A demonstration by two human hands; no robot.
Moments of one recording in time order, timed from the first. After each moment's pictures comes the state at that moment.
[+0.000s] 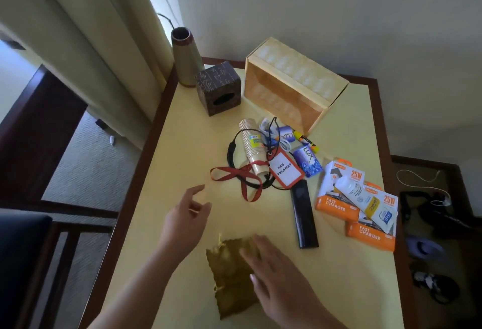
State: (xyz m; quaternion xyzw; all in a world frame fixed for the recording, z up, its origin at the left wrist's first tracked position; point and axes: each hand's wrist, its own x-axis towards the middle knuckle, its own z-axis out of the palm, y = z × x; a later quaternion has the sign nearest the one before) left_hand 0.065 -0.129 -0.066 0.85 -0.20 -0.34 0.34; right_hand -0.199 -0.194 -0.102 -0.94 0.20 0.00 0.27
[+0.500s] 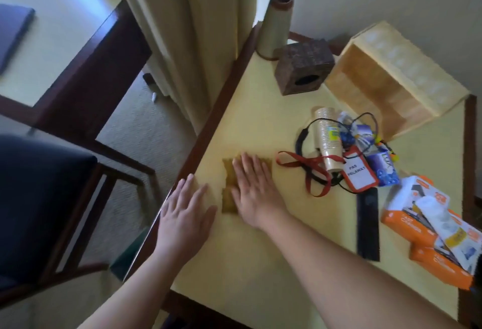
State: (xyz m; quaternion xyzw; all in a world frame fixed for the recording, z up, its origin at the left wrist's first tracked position) left_hand 0.110 0.018 -0.132 0.93 -0.30 -0.15 0.12; right_hand 0.041 -0.185 -0.129 -0.96 0.17 0.18 0.16
